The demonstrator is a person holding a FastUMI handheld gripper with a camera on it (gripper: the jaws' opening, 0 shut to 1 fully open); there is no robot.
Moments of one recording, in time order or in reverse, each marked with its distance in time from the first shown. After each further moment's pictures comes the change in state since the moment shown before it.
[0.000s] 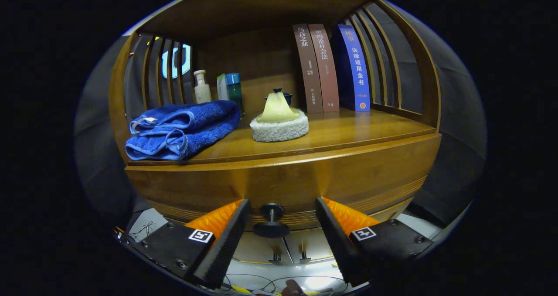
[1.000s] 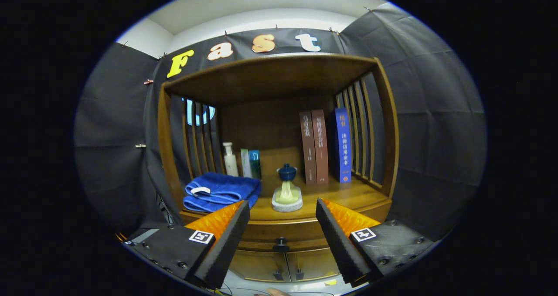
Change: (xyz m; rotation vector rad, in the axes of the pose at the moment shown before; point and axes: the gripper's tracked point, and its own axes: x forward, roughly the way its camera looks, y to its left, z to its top) arm -0.159 0.012 0.147 -0.041 -0.324 0.055
